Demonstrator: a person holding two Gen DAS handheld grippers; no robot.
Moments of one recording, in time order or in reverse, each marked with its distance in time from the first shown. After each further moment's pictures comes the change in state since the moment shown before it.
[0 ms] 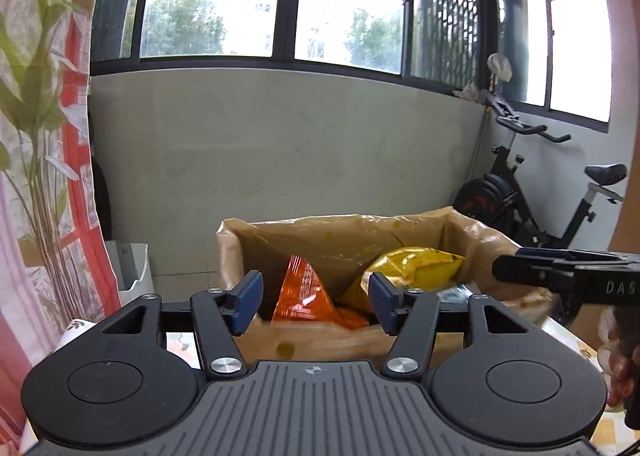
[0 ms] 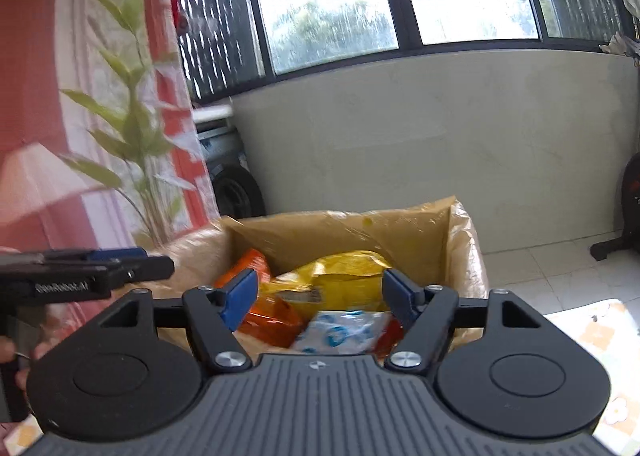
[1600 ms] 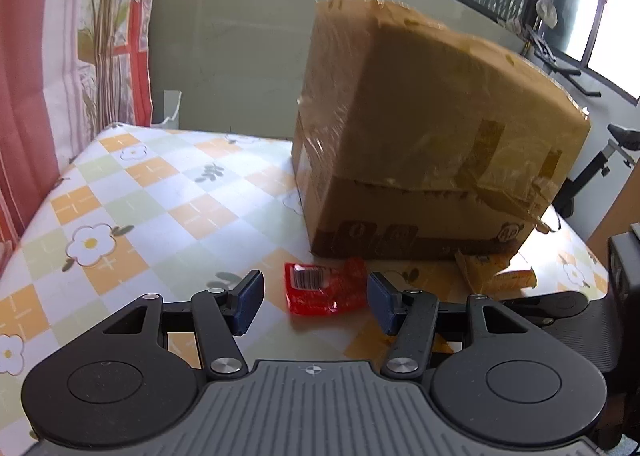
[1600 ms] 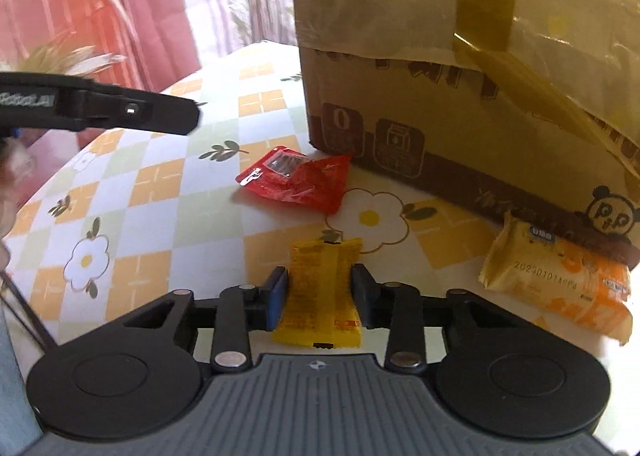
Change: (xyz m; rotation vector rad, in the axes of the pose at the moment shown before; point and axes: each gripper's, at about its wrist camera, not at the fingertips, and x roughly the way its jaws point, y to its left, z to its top) left arm -0.031 0.064 -0.149 -0.174 0.326 0.017; right arm 0.054 0.101 -0.184 -0.243 0.562 0.118
